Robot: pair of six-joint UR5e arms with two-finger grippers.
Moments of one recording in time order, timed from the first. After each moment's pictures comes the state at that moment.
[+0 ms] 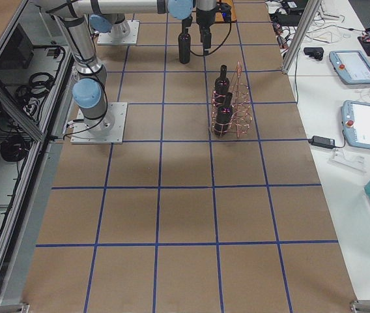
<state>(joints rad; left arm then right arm) -1.83 -1.66 -1.78 -1.35 1.47 -0.44 1.64 -1.53 1.55 -1.63 -1.63 -0.02</state>
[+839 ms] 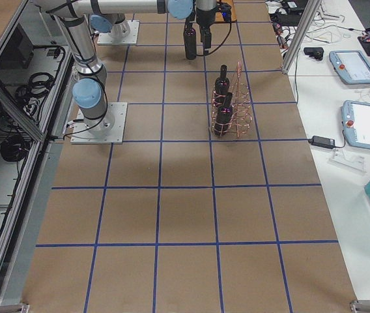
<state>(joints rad) -1.80 -1.65 -1.69 -1.36 1.49 -0.36 1.64 -1.53 1.55 -1.63 -1.63 -0.02</state>
